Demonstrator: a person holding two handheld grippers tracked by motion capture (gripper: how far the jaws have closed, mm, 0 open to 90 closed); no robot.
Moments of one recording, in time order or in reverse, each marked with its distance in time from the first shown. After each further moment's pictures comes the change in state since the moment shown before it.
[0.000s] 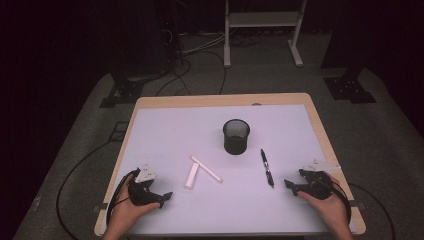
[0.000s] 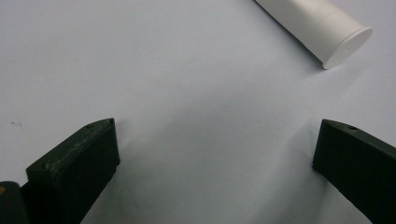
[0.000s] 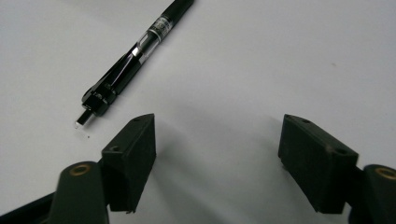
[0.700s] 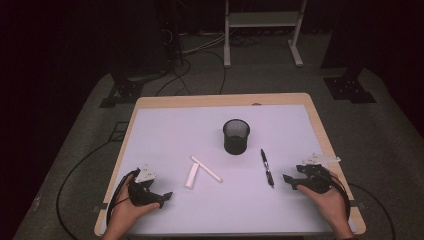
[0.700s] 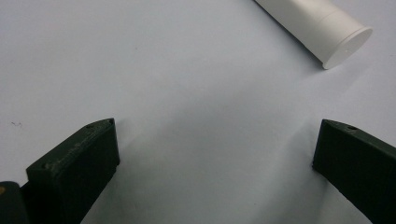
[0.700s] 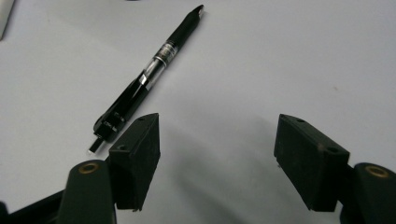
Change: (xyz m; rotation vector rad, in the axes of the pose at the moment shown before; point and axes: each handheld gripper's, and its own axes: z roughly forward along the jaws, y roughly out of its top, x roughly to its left) left arm 0.000 0.000 0.000 -0.001 0.001 0.001; right arm -0.002 0.018 0.000 0.001 0.038 0.020
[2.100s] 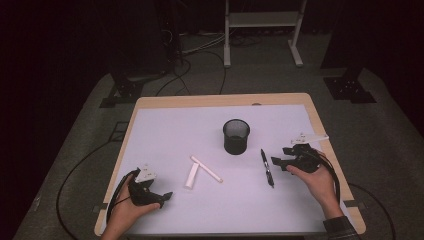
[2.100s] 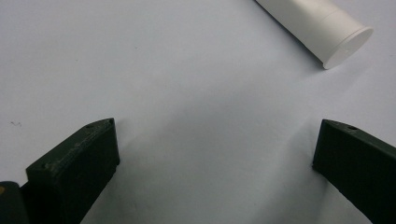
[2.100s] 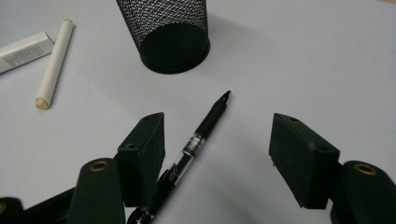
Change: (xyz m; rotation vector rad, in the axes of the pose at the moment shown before) left arm 0.000 0.000 0.000 -0.001 -0.002 -0.004; right arm 0.008 0.064 0.008 -0.039 0.080 -0.047
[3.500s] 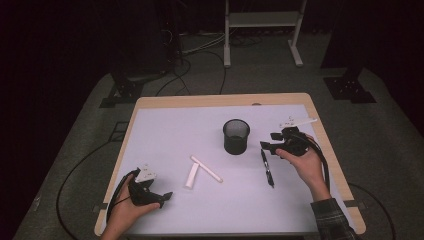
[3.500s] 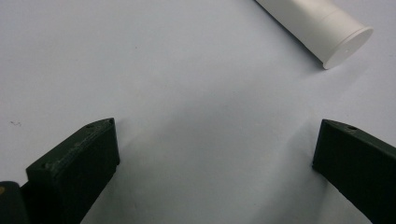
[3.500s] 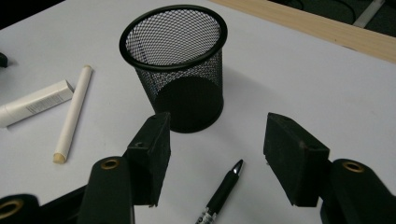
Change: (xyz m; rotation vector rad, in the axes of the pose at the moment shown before) left arm 0.000 0.000 0.000 -0.001 -0.001 -0.002; right arm 0.007 0.053 0.014 -0.049 0.043 -0.034
